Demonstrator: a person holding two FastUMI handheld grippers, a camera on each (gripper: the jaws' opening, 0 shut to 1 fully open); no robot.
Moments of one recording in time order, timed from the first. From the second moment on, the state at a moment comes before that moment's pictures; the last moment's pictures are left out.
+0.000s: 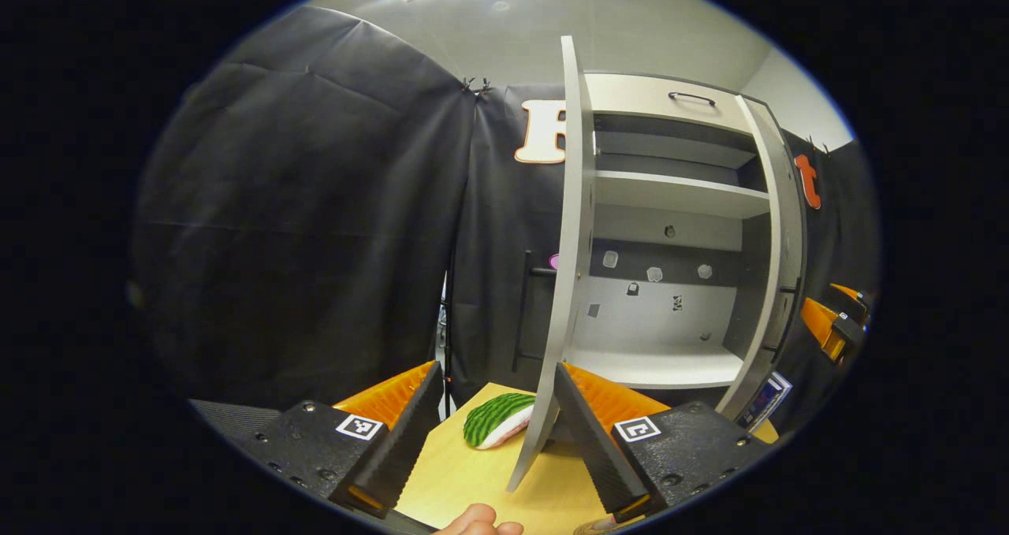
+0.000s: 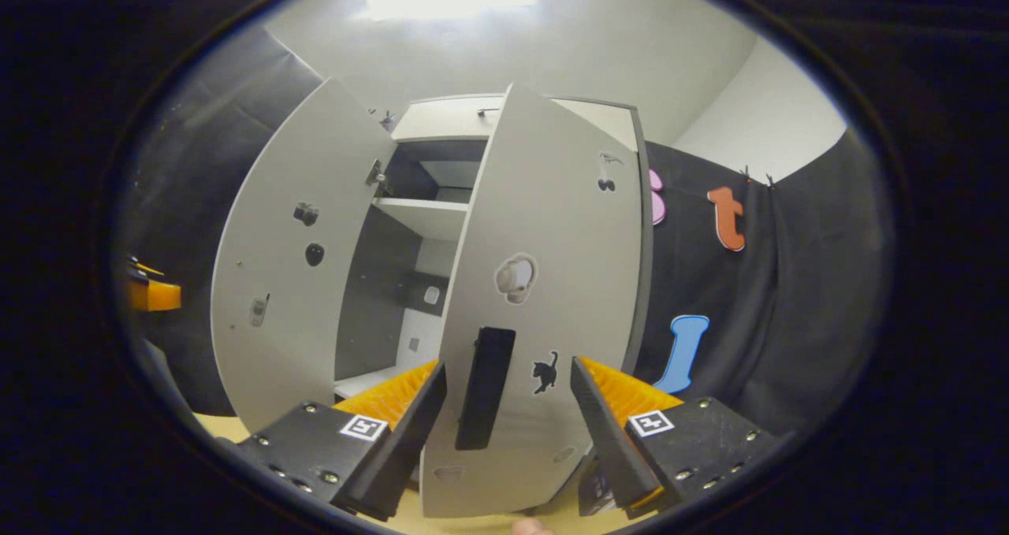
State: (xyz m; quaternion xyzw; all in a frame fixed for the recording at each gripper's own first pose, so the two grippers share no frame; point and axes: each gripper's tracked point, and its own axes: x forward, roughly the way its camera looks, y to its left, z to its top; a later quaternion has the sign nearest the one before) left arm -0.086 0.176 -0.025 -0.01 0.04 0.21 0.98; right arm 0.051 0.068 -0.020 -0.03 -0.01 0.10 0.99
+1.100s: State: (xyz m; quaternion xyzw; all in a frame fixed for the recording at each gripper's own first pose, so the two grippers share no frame) left arm -0.087 0.177 -0.029 -0.02 0.05 0.20 0.98; right arm 0.045 0.070 -0.025 -0.03 0.00 0.10 0.99
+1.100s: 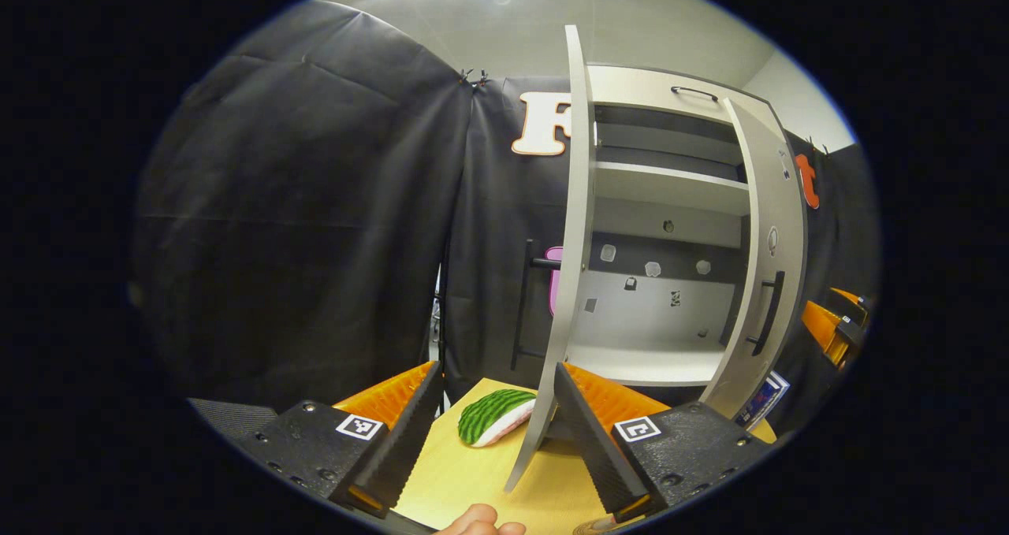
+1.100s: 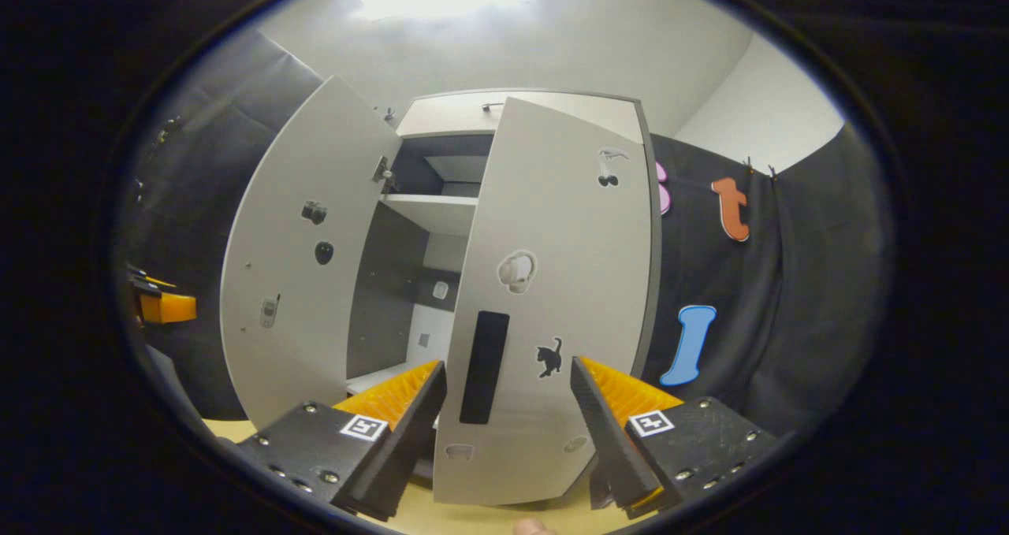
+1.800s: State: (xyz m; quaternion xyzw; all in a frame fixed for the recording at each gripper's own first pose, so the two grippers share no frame) left arm -0.085 0.179 -0.031 -0.02 0.06 0.20 0.98; right arm 0.041 0.069 -0.027 -0.02 0.01 0.08 1.00
